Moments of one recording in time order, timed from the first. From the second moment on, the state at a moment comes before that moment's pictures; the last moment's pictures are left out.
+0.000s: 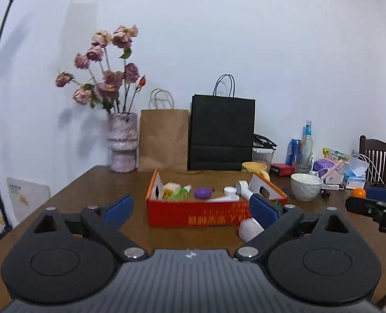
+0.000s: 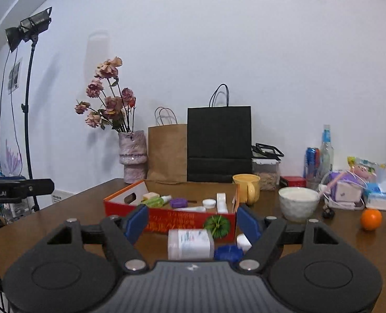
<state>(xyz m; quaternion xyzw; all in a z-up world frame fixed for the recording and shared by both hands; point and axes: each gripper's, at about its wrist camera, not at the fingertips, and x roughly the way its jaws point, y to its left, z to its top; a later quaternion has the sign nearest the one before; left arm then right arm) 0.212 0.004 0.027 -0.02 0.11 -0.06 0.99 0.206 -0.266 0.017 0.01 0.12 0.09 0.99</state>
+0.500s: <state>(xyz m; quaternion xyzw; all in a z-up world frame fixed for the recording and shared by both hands) 0.113 0.015 0.026 -0.01 0.09 -0.06 0.99 0.107 -0.243 0.026 -0.02 0.11 0.09 0.99</state>
